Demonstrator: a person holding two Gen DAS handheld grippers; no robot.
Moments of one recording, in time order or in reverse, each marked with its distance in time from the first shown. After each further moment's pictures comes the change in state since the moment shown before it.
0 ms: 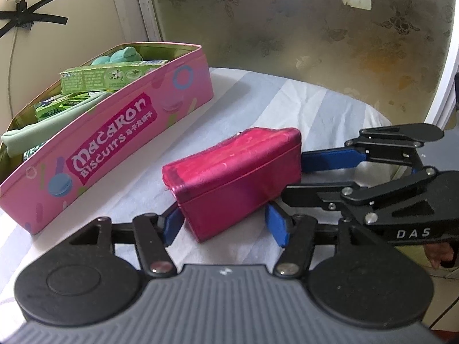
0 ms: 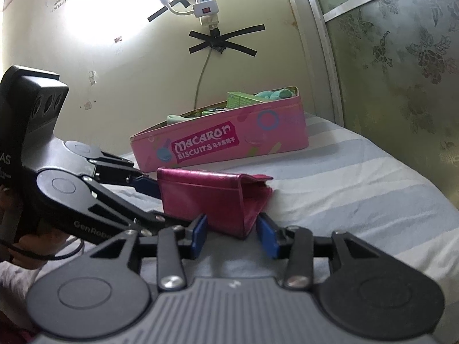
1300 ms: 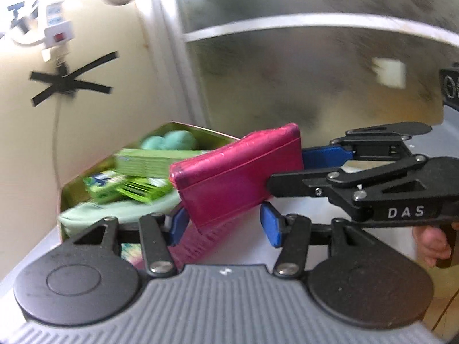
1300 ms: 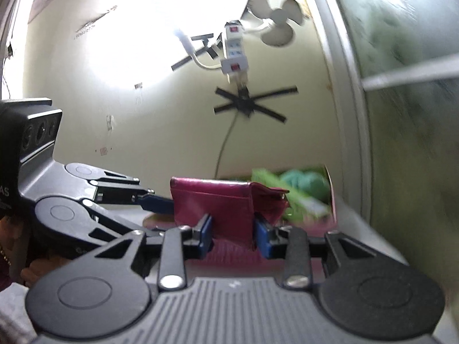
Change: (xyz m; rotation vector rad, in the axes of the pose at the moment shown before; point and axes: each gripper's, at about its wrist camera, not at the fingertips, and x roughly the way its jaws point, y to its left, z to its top) left arm -0.038 0.064 0.065 -0.014 -0.226 0.119; right arm 0.053 0.011 0.113 -0.126 -0.191 0.072
